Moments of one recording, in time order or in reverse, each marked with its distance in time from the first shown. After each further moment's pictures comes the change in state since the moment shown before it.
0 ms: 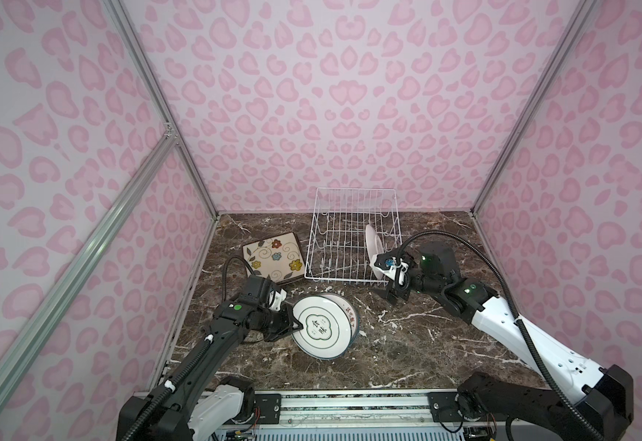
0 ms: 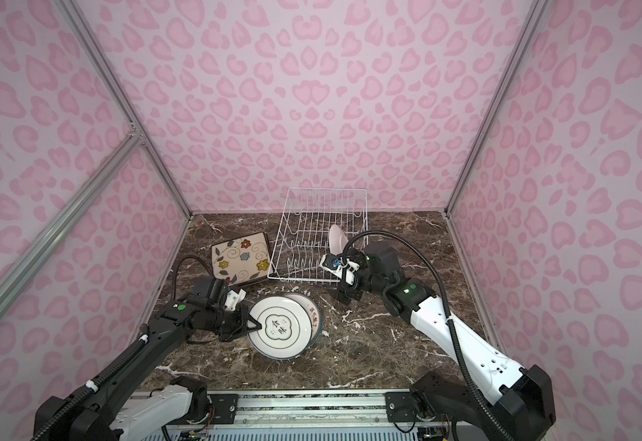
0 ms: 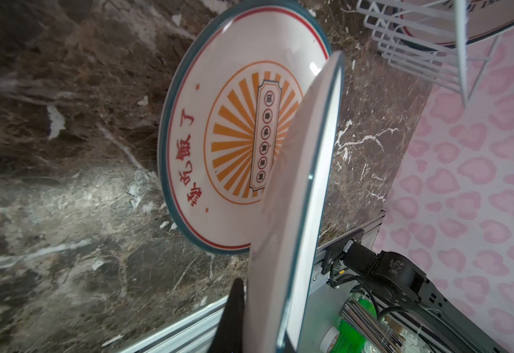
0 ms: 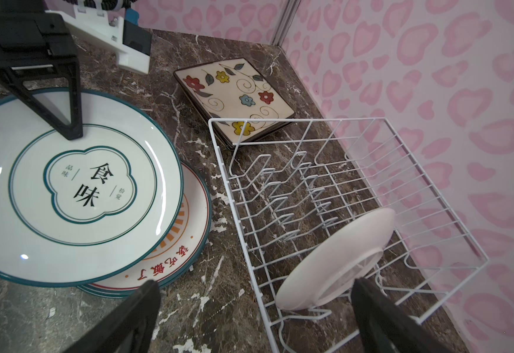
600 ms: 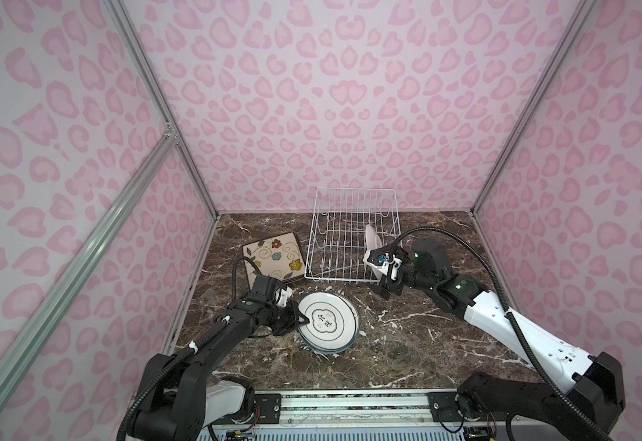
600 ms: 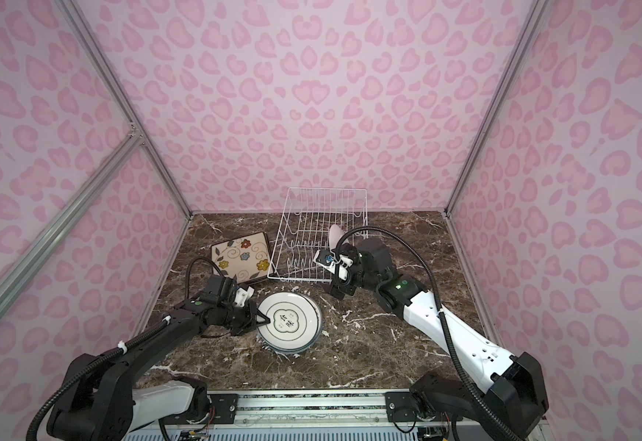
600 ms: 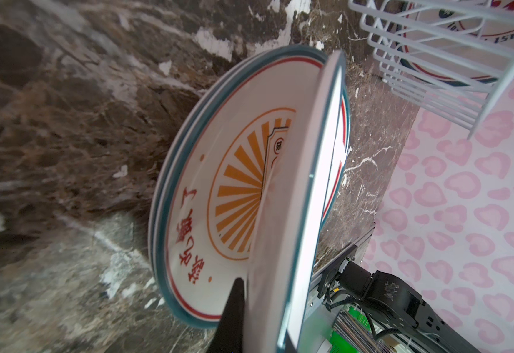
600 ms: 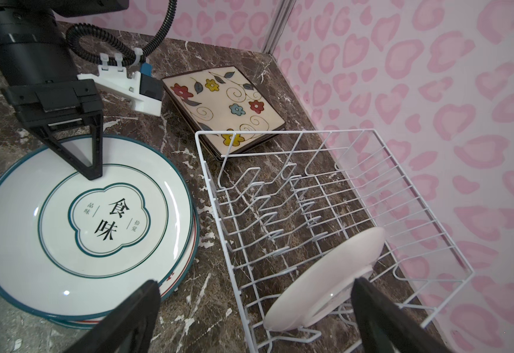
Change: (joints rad) left arm 0.000 0.201 -0.060 0.294 0.044 -0.021; right arm 0.032 0.051 0.022 0.073 0.053 0.008
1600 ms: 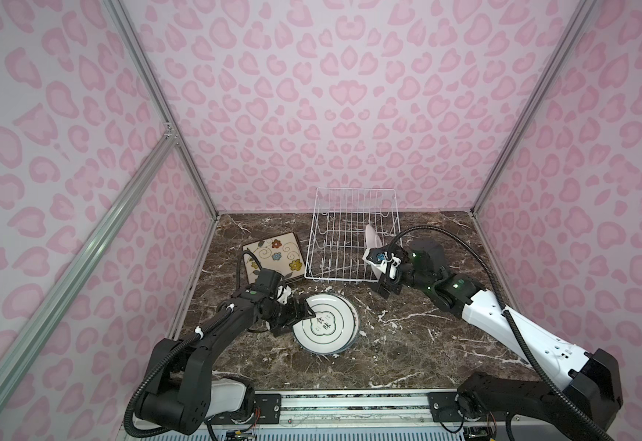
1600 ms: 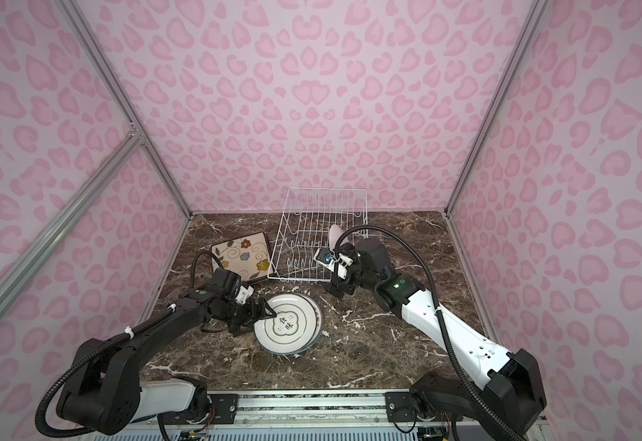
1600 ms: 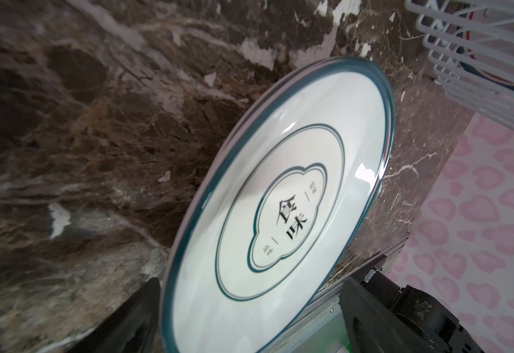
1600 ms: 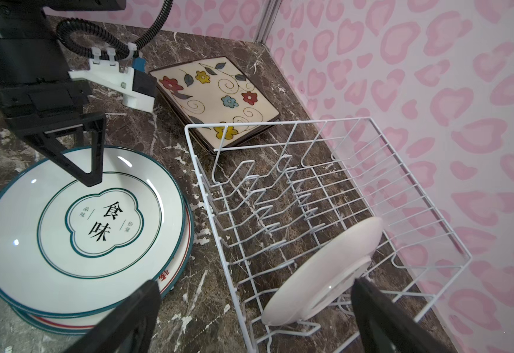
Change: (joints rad) left arm -0.005 0.084 0.103 -0.138 -0.090 0.048; right arm 0.000 0.018 0.000 0.006 0.033 0.023
